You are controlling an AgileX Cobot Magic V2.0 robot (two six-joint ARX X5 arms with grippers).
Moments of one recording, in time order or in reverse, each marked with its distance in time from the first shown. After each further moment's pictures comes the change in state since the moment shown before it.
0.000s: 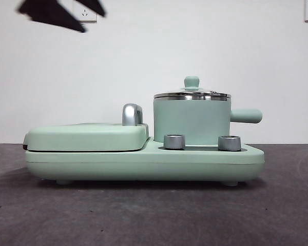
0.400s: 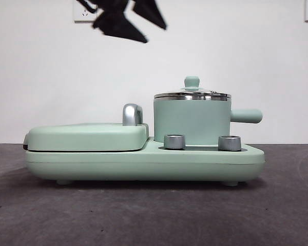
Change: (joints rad) left arm -0.159 0.417 0.398 0.003 -0.013 0.027; right arm 0.000 0.000 0.000 -0.006 0.003 0.000
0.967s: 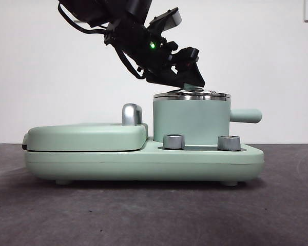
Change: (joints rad) left arm -0.132 0.323 0.005 0.399 -0.121 0.204; right arm 0.000 0.000 0.000 -0.005 0.000 0.000
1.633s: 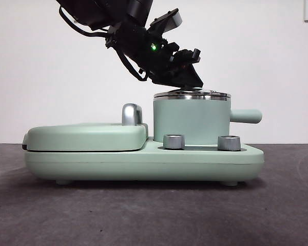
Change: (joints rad) left arm 0.000 0.019 -0.002 0.033 0.011 -0.014; right arm 0.000 0.000 0.000 0.020 0.000 0.000
